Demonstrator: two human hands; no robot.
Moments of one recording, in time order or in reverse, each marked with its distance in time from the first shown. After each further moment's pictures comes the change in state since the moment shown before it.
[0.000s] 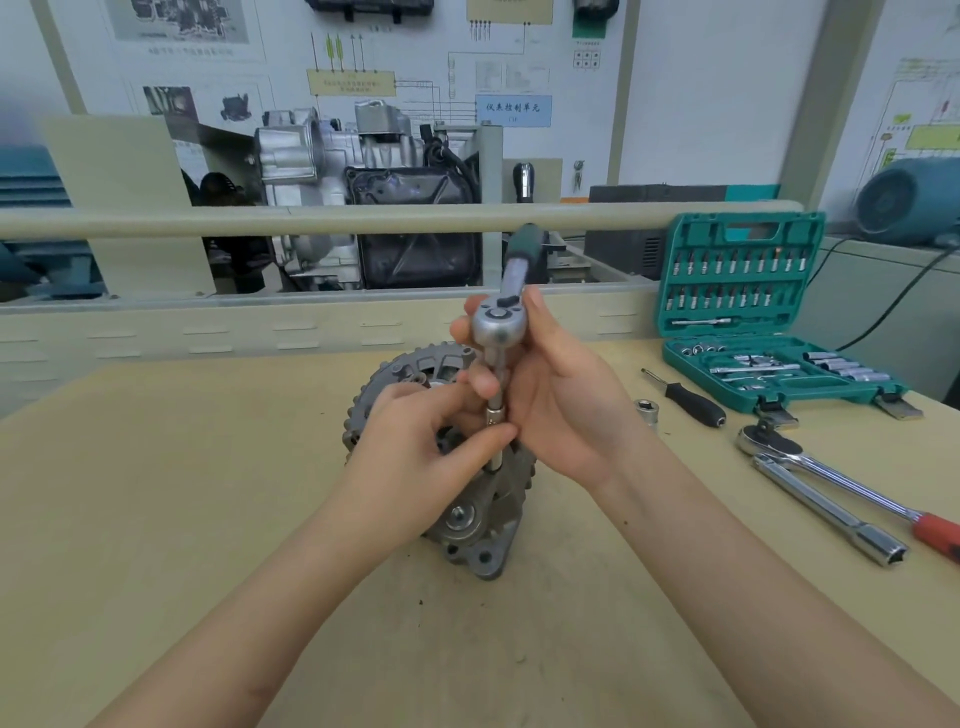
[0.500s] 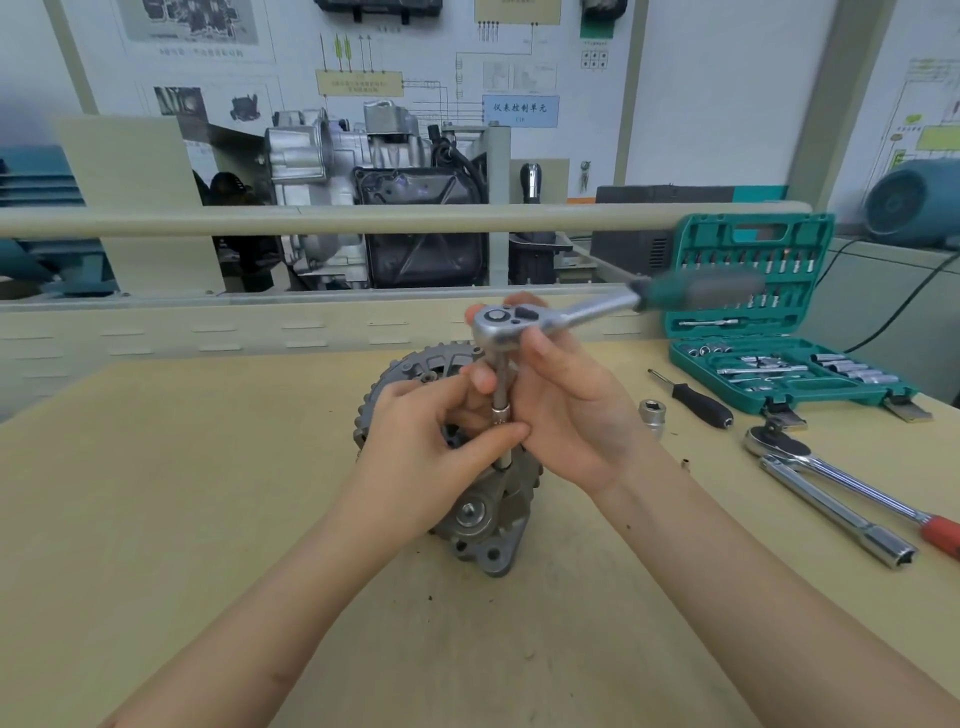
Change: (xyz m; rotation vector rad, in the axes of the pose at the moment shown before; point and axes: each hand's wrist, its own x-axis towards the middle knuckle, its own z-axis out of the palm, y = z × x) left_hand 0.000 -0.003 0.001 -0.046 0.053 -0.055; right_hand -0.001 0.006 -0.005 0.125 -0.110 -0.062
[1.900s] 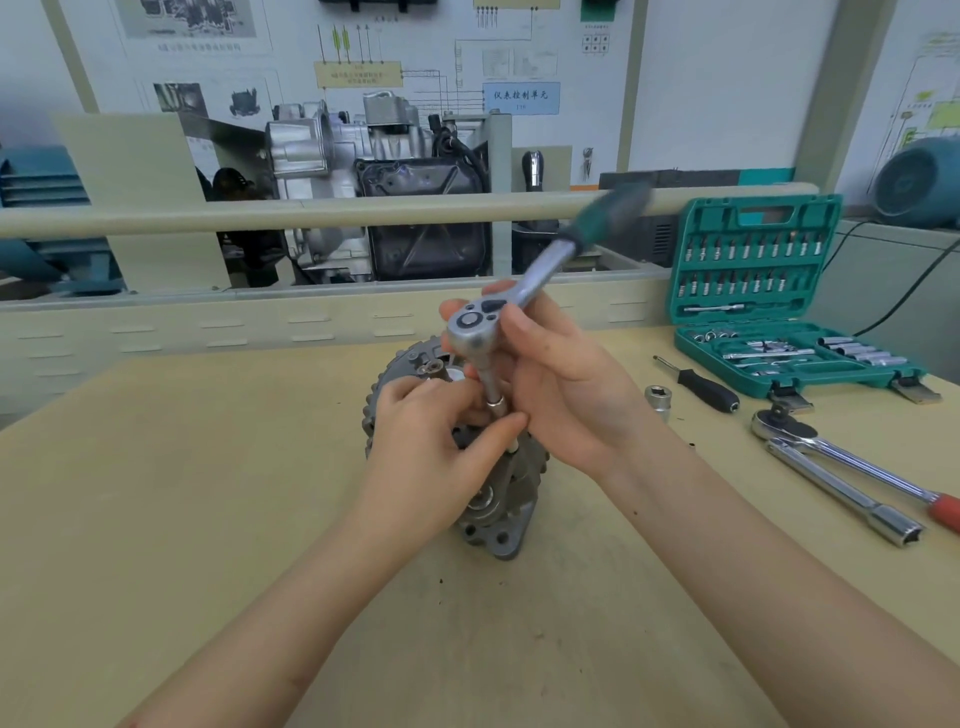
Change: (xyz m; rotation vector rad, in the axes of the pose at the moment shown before) left_hand -0.008 0.001 0.004 0.238 0.082 0.055; right_hand 0.000 -0.003 0.019 -0.195 0.109 0.012
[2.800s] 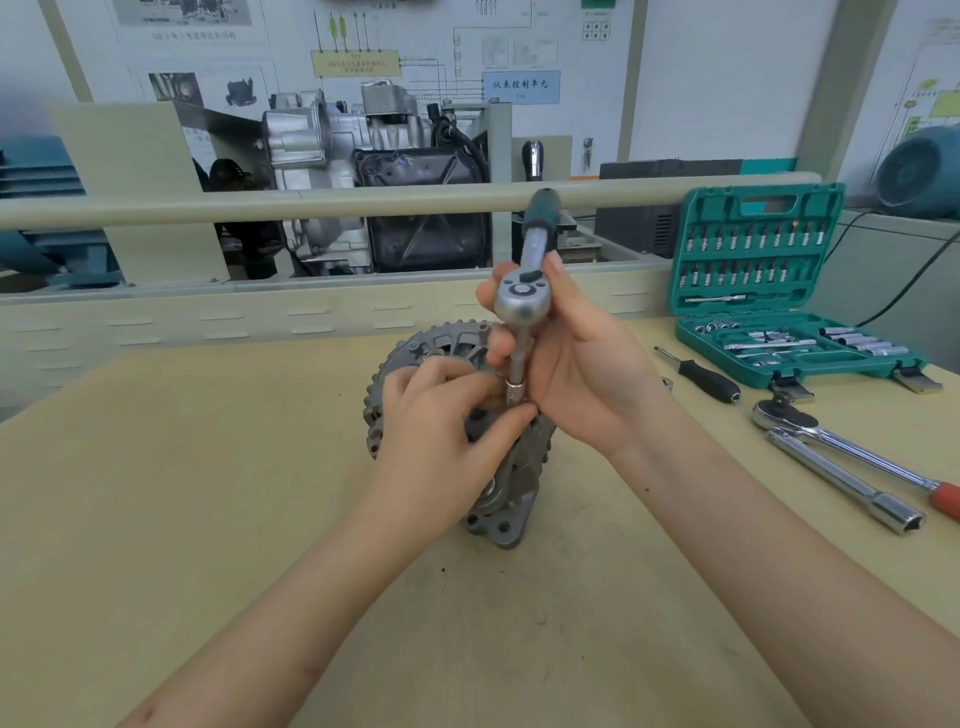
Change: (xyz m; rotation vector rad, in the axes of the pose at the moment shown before) left_hand -0.002 0.002 0.002 0.095 -0.024 0.020; right_hand 0.006 -0.003 -0.007 0.022 0.095 0.023
